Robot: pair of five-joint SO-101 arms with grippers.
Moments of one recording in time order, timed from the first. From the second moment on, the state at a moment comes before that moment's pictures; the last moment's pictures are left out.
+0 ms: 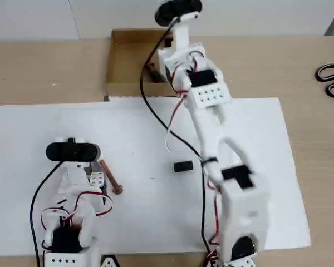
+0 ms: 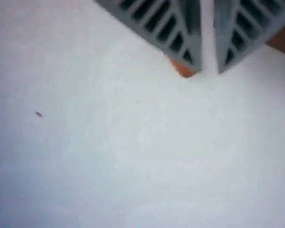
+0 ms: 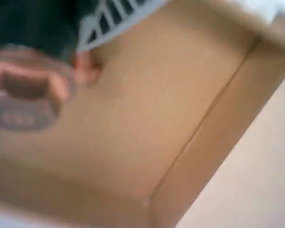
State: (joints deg) left arm -3.1 -103.4 94.3 58.4 5.6; right arm -19.3 32.4 -33.1 36.0 -2.5
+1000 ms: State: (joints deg) left arm -3.1 -103.4 94.3 58.4 5.6; right arm -25.6 59.2 -73.4 56.6 9.4
